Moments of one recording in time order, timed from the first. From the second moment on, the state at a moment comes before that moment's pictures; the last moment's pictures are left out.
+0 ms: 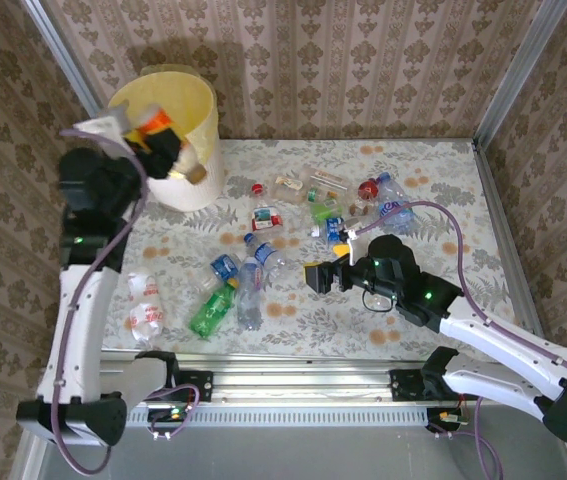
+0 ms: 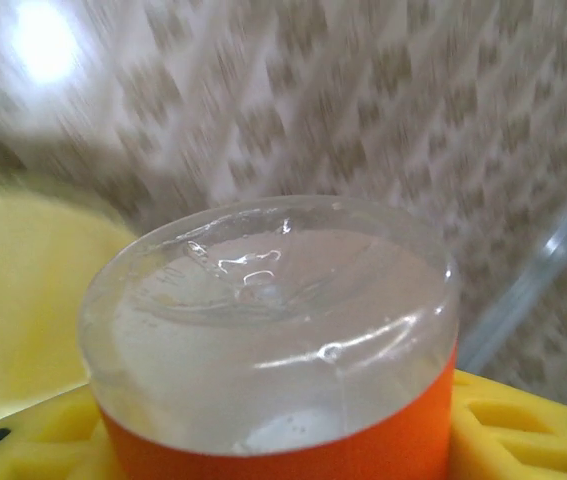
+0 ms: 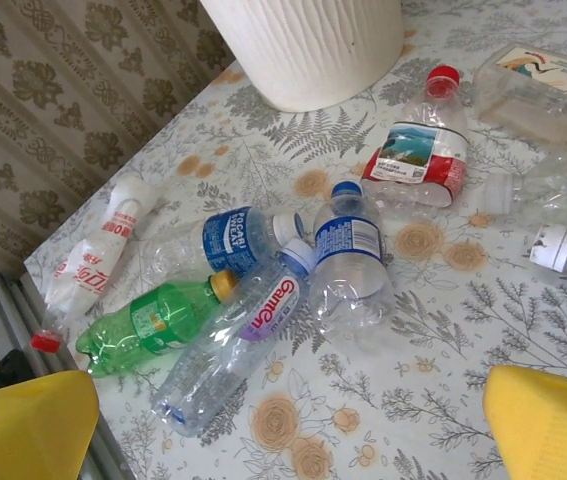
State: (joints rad) left arm -0.06 1.03 1.32 -0.19 0.34 -0.41; right arm 0.76 0.93 0.68 -0.15 -0.08 0.37
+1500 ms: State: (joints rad) left arm 0.03 1.19 1.65 -0.21 0.35 -0.33; right arm 0.73 1.05 0.73 -0.30 -0.03 0.40
